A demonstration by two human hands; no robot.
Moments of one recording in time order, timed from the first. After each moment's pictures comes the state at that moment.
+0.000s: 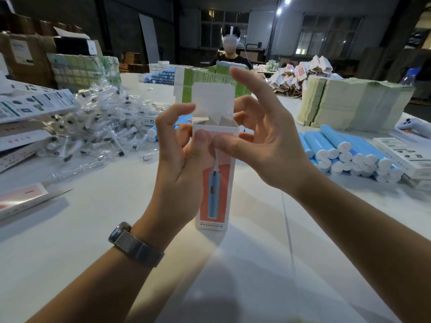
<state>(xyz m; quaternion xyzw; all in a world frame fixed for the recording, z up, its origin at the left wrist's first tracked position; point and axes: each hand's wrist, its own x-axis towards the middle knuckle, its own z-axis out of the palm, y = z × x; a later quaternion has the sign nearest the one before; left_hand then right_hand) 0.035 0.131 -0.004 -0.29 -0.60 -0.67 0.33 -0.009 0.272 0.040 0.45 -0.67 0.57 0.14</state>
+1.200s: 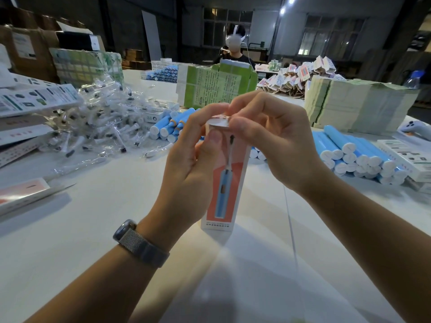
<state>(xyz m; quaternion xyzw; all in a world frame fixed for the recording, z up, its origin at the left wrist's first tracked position) 0.037 0.131 -0.002 -0.28 -0.65 -0.62 0.34 -0.013 0.273 0.043 0.47 -0.65 0.56 0.17</state>
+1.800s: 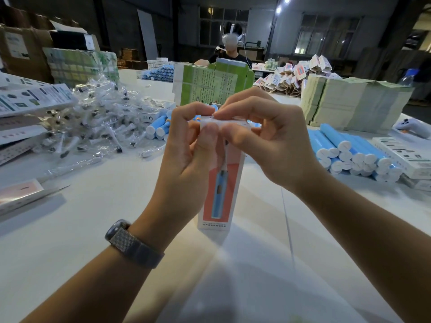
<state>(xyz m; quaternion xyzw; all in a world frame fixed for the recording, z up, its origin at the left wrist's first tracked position) 0.033 0.133 -0.002 -0.28 -0.62 -0.67 0.31 -0.009 0.272 0.042 0.47 -0.69 0.50 0.23</state>
